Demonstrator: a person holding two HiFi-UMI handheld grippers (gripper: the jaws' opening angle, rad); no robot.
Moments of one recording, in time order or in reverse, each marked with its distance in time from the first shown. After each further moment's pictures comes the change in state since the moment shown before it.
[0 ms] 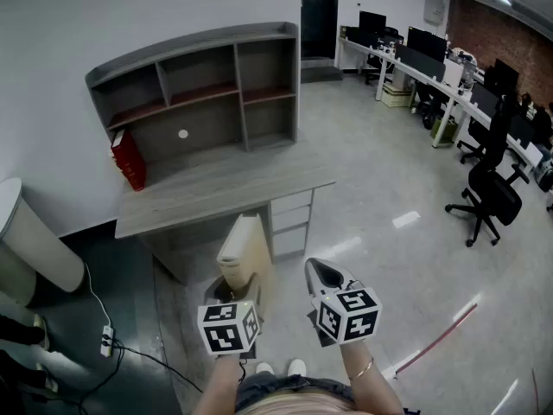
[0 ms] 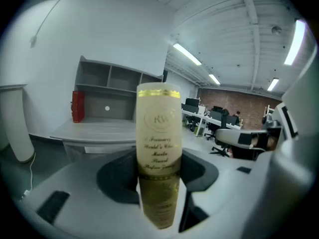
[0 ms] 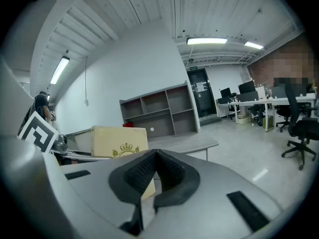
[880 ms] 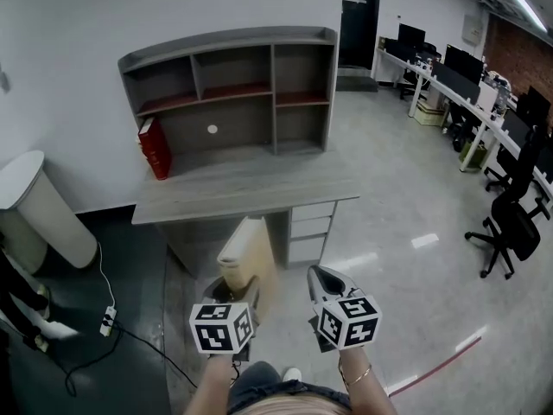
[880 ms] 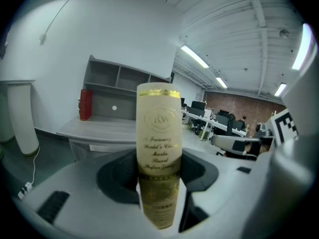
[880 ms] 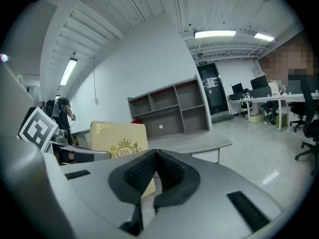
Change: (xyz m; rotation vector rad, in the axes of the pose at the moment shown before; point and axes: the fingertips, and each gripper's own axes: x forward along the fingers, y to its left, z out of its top) left arm 0.000 0.027 0.010 -0.057 -0.015 0.049; right arm 0.038 0.007 -0.002 -0.015 0.024 0.124
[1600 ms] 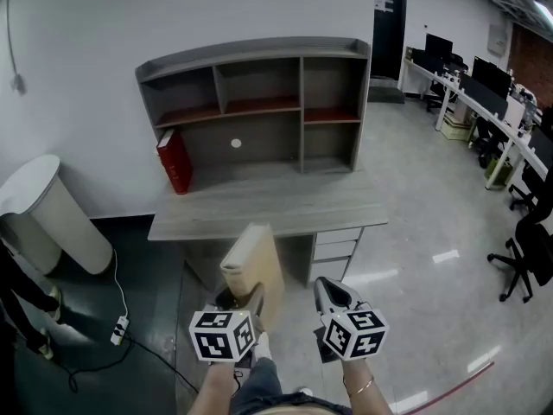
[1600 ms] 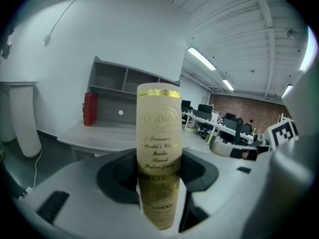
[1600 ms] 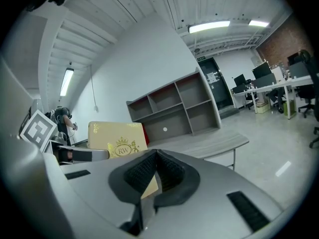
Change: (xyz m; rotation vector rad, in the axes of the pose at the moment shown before) left arm 0.041 0.056 0.047 -0.029 -0.033 0.056; right arm 0.085 -0.004 0.019 0.083 -0.029 0.070
